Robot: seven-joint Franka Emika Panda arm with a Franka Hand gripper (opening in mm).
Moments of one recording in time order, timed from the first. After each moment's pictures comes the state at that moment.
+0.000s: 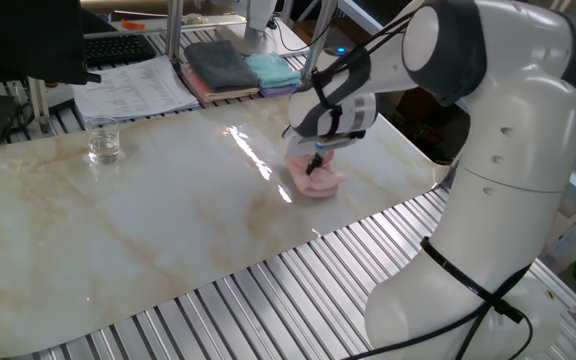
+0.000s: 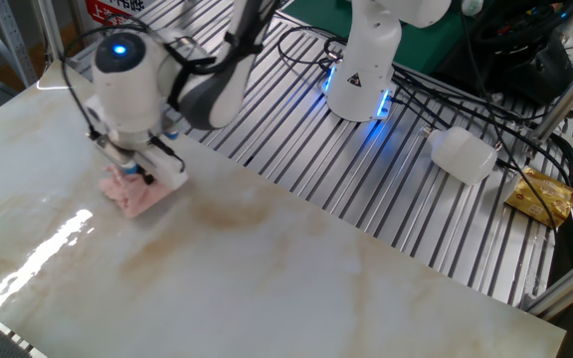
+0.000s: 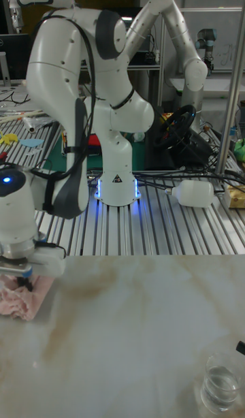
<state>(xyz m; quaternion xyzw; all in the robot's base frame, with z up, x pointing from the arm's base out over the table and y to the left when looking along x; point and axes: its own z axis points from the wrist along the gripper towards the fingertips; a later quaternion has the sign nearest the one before) 0.513 -0.233 0.086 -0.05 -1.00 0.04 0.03</state>
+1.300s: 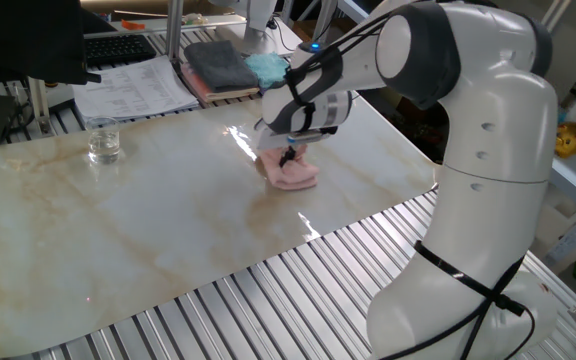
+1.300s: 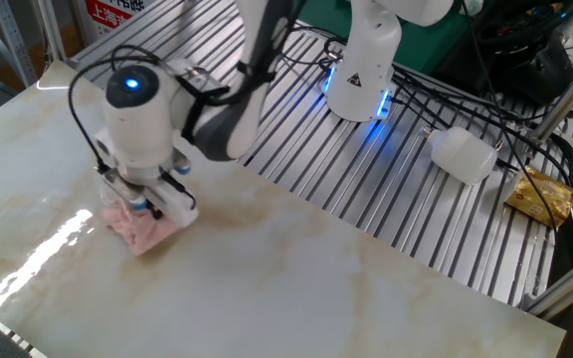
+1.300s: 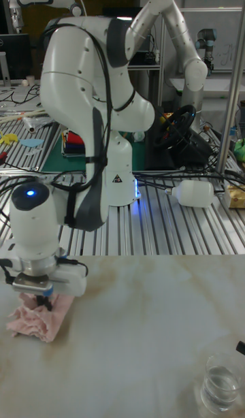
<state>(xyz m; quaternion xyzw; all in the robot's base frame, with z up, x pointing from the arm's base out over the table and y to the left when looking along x) 0.560 -0.172 0.076 -0.07 -1.00 0.03 0.00</state>
